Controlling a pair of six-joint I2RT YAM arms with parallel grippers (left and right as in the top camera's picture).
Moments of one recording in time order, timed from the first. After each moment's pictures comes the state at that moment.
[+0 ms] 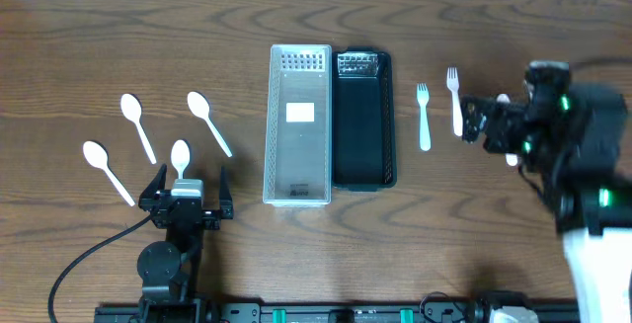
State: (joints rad) left arm -0.01 0.01 0.02 -0.11 0.01 0.12; right arm -0.02 1.10 1.14 -0.80 -0.21 0.23
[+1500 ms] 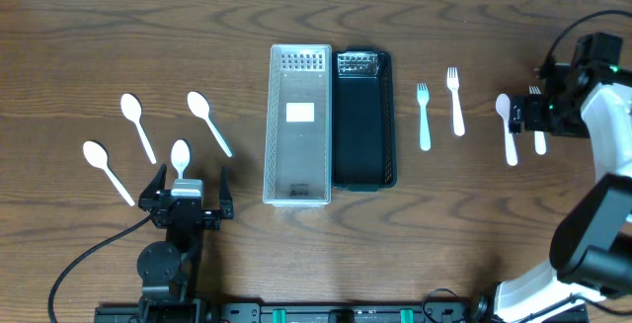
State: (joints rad) left arm -0.01 0.01 0.02 -0.11 0.01 0.12; right arm -0.32 1.82 1.38 -0.93 0.01 -0.24
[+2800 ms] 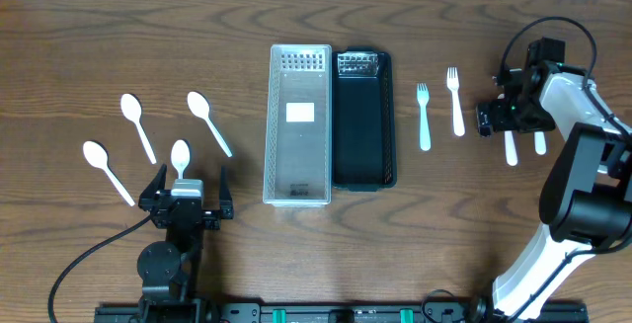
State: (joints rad) left arm -0.01 0.01 0.02 -0.11 0.01 0.12; right arm -0.23 2.05 1.38 -0.78 0.02 -0.26
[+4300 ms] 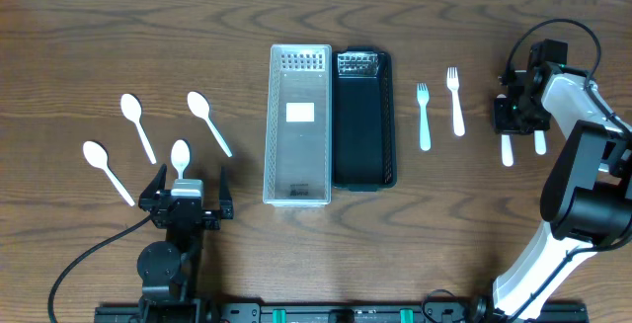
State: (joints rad) left arm -0.01 0.01 0.02 -0.11 0.01 0.12; right arm -0.24 2.05 1.38 -0.77 0.01 -0.19
